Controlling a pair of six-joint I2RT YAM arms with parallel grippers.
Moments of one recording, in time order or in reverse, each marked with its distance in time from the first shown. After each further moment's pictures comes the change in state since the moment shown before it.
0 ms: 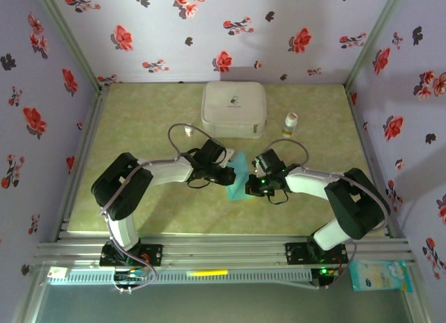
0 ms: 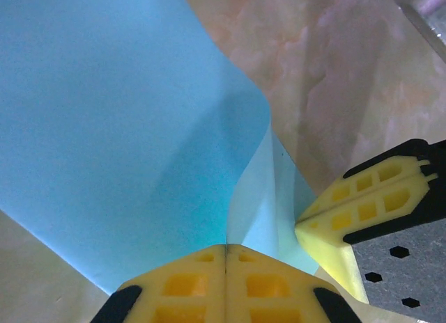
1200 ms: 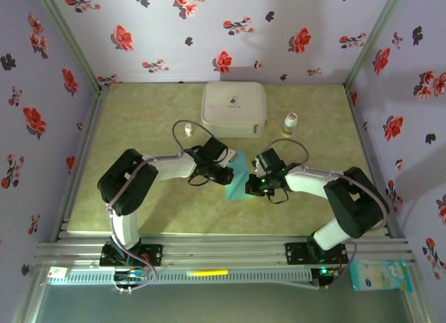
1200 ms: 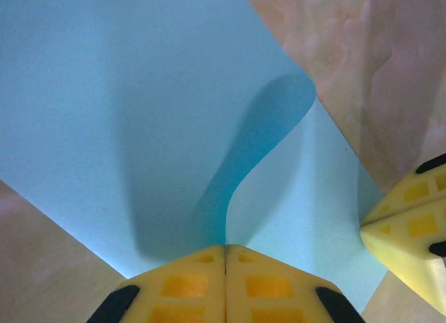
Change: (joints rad) left arm 0.015 0.058 0.064 -0.099 -0.058 0.127; right arm -0.005 0.011 0.009 -0.008 -0.018 -0.004
